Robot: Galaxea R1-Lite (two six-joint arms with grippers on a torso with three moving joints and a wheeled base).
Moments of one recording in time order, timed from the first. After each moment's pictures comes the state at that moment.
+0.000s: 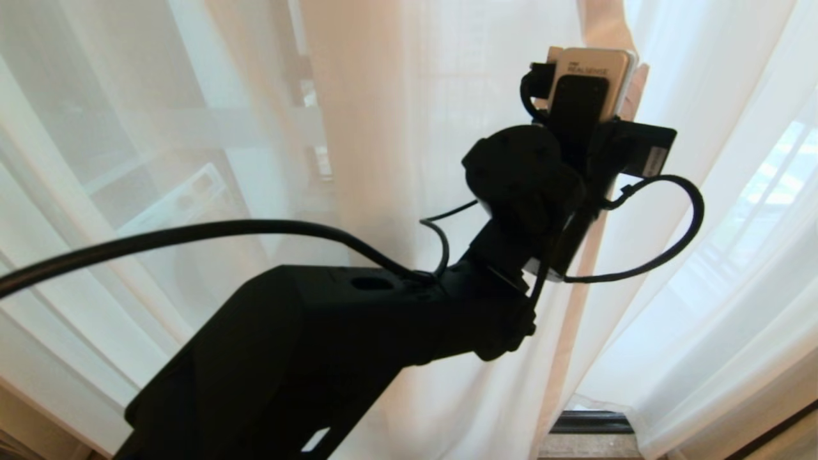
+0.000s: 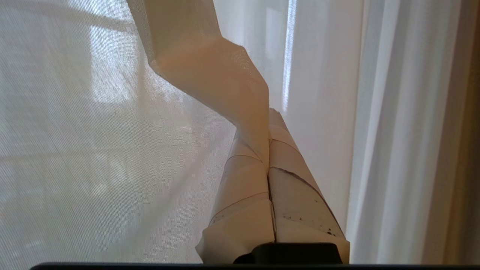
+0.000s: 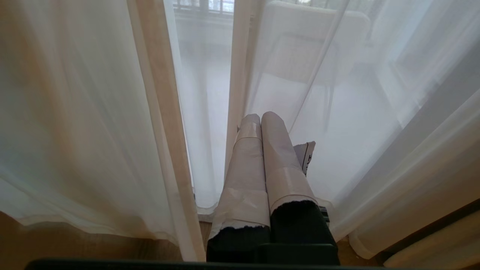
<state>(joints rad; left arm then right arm) -1.01 2.42 -1.97 -1.16 0.19 0.14 0.00 0.00 -0.01 0.04 0.05 -0.09</state>
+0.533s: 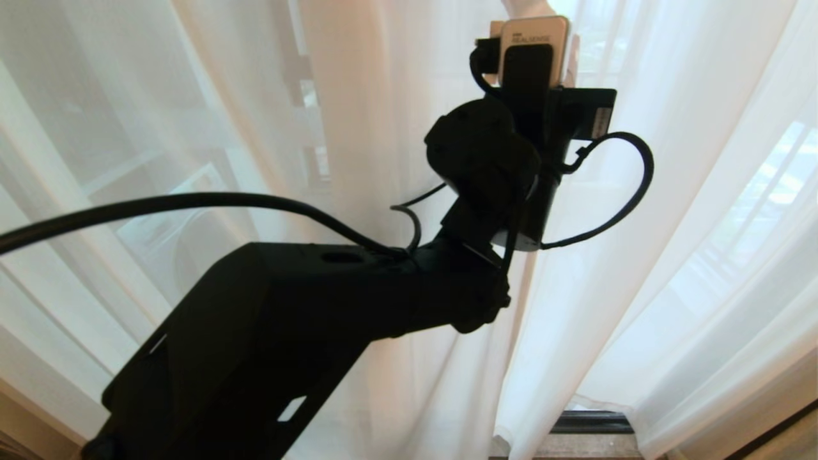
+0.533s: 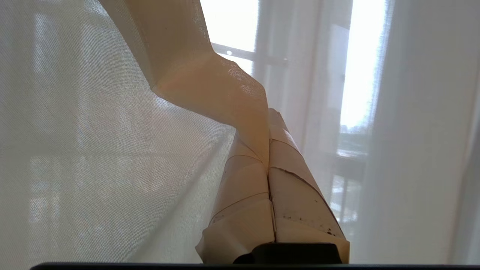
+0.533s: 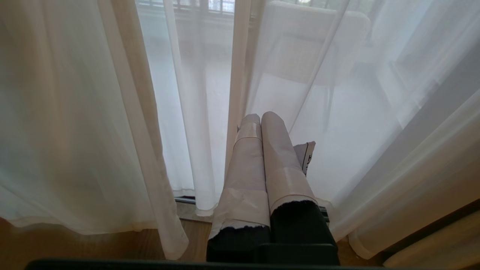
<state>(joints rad) -0.96 2.39 -1.97 -1.21 0.34 0.19 0.00 0.00 -0.01 0.04 0.06 -0.09</state>
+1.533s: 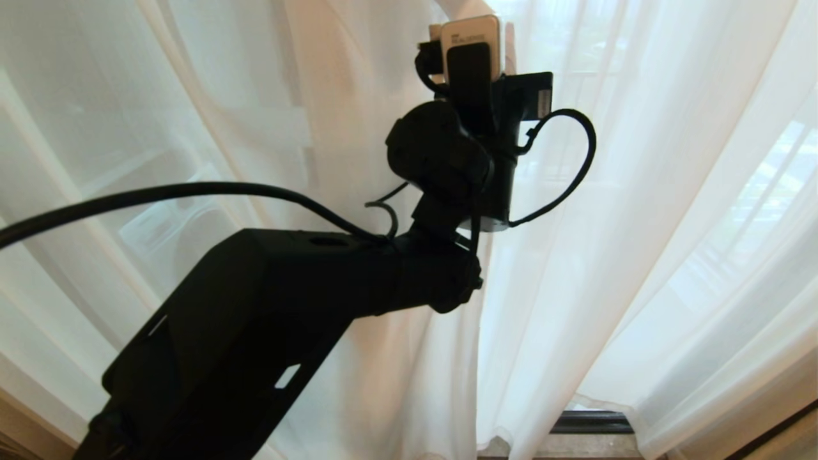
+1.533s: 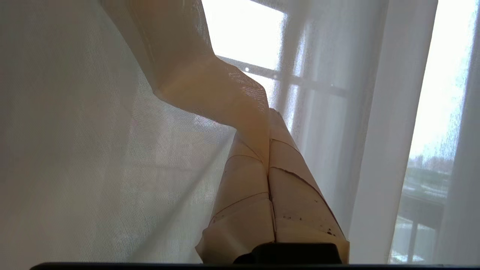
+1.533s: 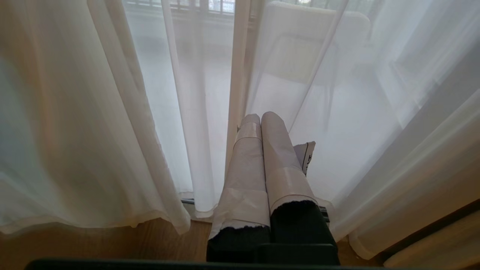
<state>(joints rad) -0.89 2.40 -1.96 -1.33 0.42 0.22 0.00 0.00 -0.01 0.04 0.06 -0.09</state>
